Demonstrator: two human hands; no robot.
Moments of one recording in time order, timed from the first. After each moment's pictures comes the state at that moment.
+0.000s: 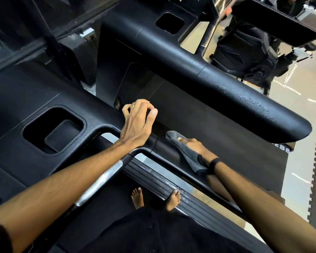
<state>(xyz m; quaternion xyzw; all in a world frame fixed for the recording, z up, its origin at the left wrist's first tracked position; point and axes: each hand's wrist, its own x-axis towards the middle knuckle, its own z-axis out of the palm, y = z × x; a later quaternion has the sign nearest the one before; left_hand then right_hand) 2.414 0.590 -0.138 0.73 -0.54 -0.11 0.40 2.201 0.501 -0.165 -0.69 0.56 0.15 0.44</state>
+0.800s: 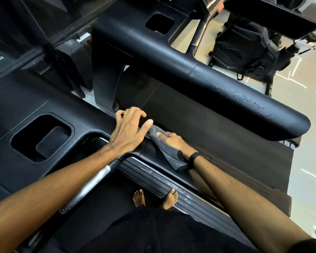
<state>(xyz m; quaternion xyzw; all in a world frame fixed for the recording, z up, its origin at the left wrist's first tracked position) 2.411 0.586 -0.142 0.74 -0.60 -0.11 0.28 2.240 0.498 -0.157 -0.70 0.52 0.14 0.48</state>
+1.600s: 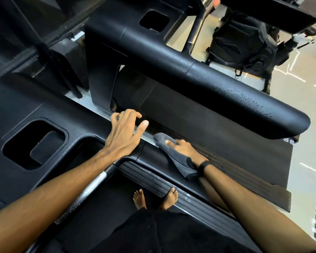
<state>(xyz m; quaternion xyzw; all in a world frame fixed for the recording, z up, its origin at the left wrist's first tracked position) 2.411 0.586 -0.137 0.75 -0.60 -0.12 0.26 2.202 0.493 -0.171 -0.69 0.54 0.14 0.46</state>
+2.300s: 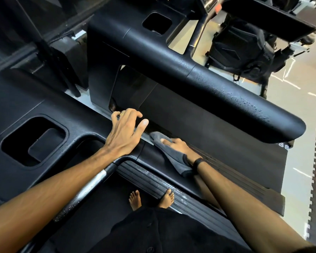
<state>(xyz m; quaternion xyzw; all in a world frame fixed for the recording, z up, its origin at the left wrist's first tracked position) 2.413 0.585 -0.140 0.75 -0.59 -0.12 0.28 2.217 0.493 -0.166 -0.68 0.53 0.12 0.50</state>
